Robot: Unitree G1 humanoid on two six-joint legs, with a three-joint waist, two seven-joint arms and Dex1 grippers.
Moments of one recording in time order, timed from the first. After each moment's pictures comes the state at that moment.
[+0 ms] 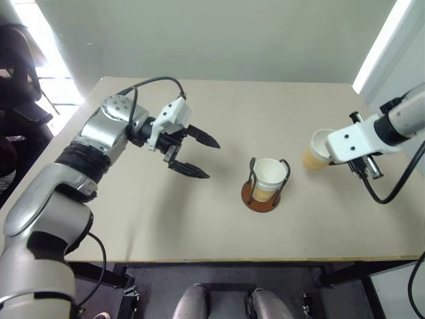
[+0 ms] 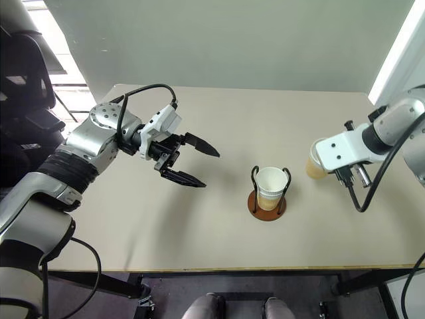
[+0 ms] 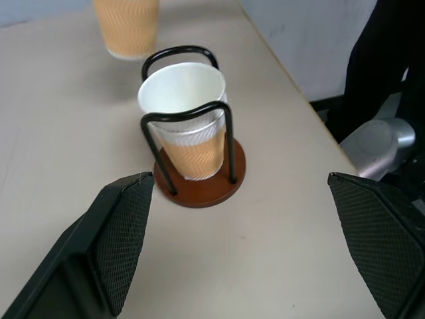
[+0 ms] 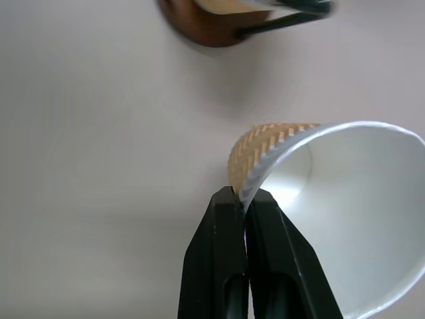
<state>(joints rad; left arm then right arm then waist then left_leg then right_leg) -1.26 0.82 -0.77 0.70 -0.76 -0.07 -1.59 -1.09 -1.16 0.45 0.04 -0.15 0.06 1.61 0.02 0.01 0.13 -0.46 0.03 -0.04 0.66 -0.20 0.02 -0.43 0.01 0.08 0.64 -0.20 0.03</state>
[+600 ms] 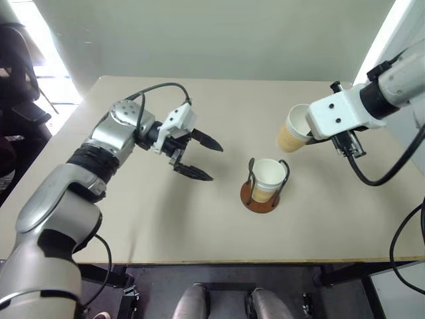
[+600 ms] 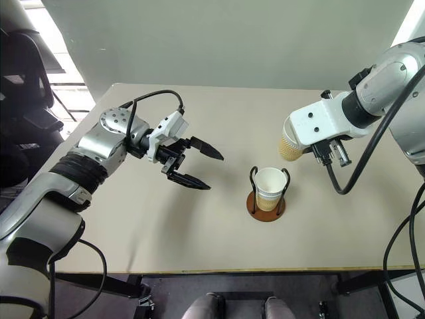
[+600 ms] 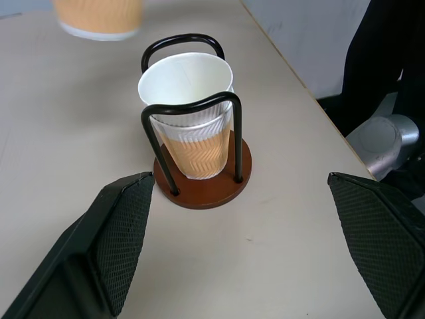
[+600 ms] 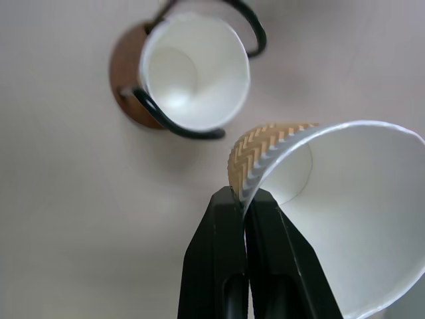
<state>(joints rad) -1.26 0.78 -0.81 0.74 -0.76 -0.11 -1.59 -1.29 -1.14 0.55 -0.11 0.03 0.28 1.61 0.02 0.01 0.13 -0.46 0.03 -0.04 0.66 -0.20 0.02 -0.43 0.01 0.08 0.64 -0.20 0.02</state>
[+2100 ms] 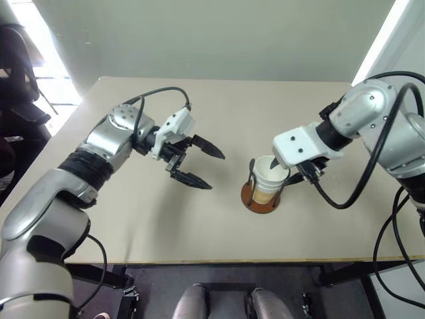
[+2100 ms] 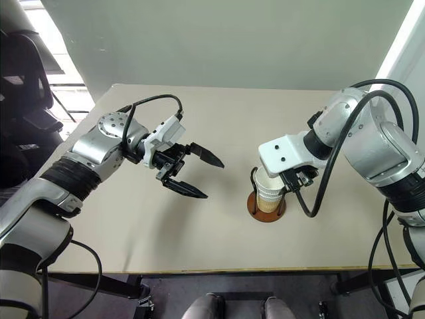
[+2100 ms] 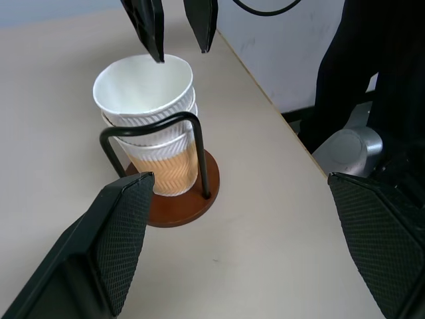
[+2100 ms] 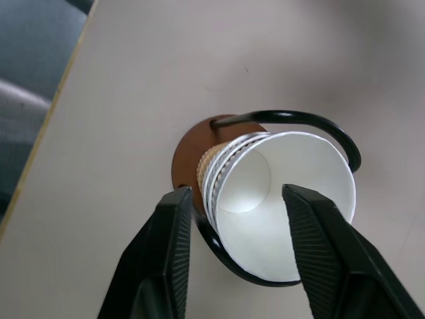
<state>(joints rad) -1.21 0.85 -0.82 0.59 -0.84 -0.06 -1.59 -1.19 -0.97 0.58 -0.17 0.07 0.45 1.61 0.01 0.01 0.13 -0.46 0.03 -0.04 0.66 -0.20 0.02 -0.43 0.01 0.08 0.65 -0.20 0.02</state>
